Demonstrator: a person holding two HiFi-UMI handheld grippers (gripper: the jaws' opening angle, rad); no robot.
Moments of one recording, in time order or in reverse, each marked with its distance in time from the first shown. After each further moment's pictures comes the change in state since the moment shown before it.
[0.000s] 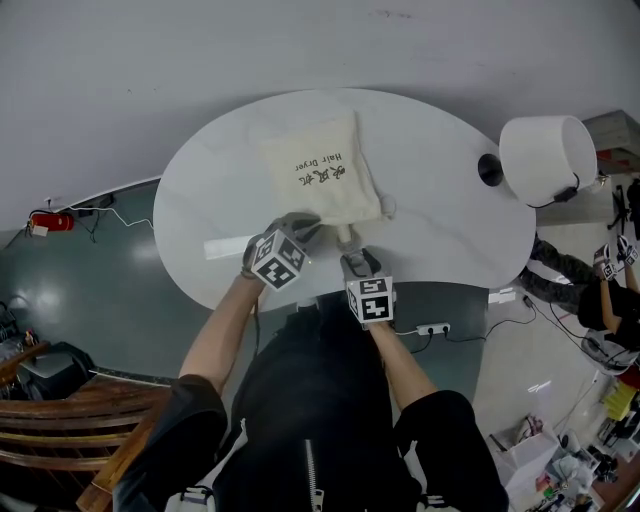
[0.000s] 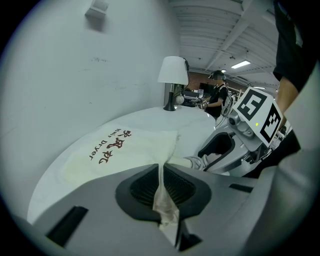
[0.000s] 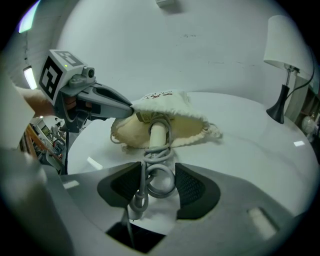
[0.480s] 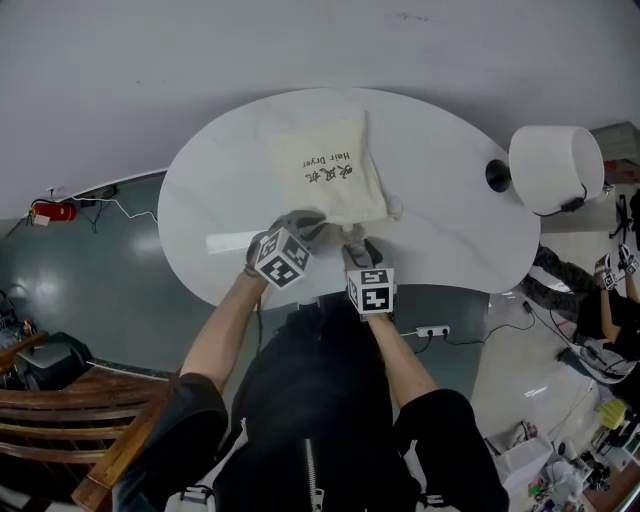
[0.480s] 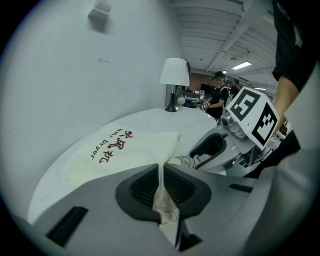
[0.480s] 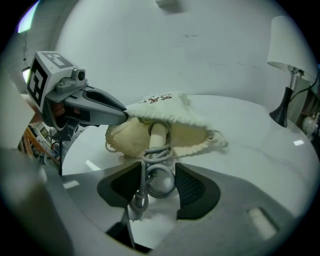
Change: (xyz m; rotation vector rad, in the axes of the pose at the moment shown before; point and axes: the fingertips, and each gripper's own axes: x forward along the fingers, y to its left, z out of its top) left arm -0.005 0.006 0.000 -0.009 -0.010 0.007; right arm 0.017 0.001 0.023 0.011 -0.024 -0.008
